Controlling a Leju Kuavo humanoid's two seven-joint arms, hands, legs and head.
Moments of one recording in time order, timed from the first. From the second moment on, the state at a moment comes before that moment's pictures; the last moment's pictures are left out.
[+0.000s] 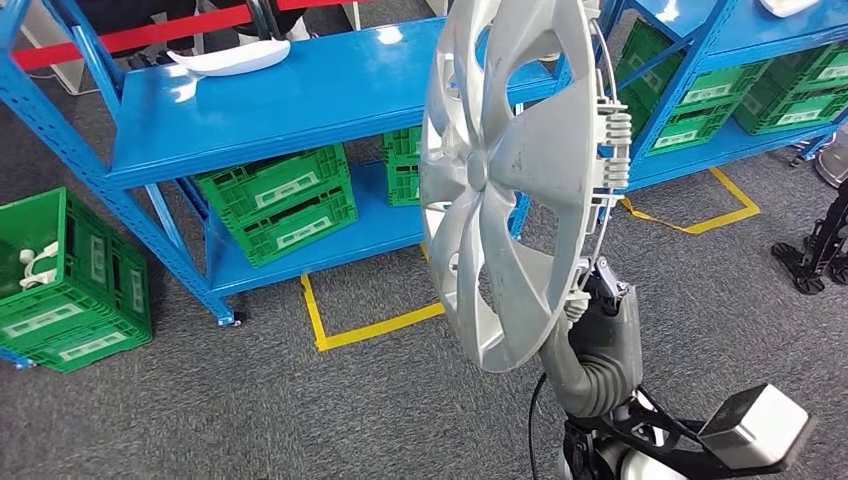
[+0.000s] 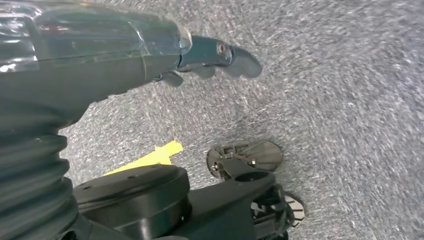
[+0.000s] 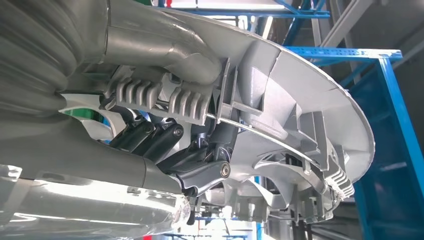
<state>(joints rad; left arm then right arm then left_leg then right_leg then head) -0.13 0.05 -1.08 -0.21 0.80 0.26 0.07 -0.02 -0.28 0.59 -2.17 -0.24 -0.22 -0.36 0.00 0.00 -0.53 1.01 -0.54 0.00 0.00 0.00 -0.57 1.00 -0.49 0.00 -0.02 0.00</state>
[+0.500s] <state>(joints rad) -0.12 0.04 -1.08 -0.21 0.81 0.27 0.07 -0.03 -0.28 0.59 -2.17 -0.25 -0.21 -0.36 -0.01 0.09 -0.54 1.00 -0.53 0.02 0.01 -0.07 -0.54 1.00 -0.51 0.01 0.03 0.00</state>
